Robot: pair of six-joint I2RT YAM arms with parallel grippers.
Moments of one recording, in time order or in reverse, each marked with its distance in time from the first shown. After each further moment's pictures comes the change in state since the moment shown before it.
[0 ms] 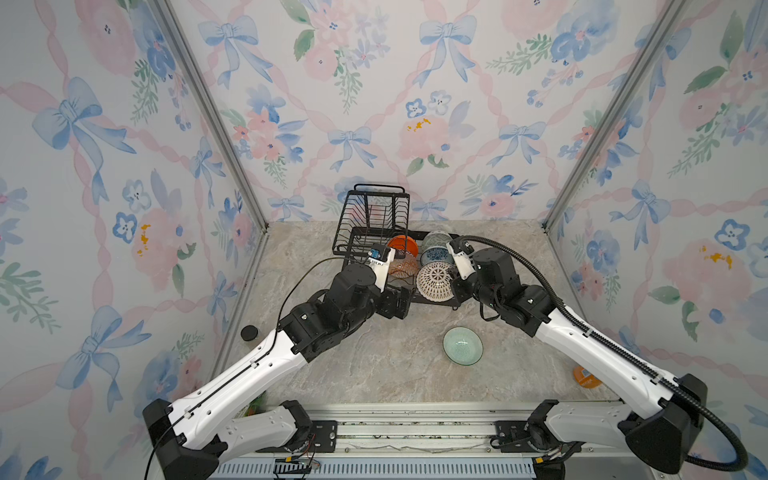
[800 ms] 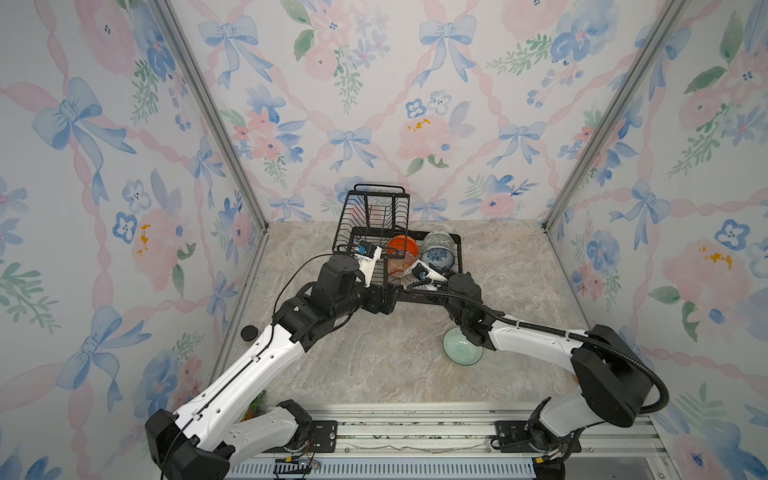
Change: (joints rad) left arm 0.191 0.013 -0.043 -0.030 0.219 0.030; right arm 0.068 0.313 -0.309 0.967 0.175 -0.626
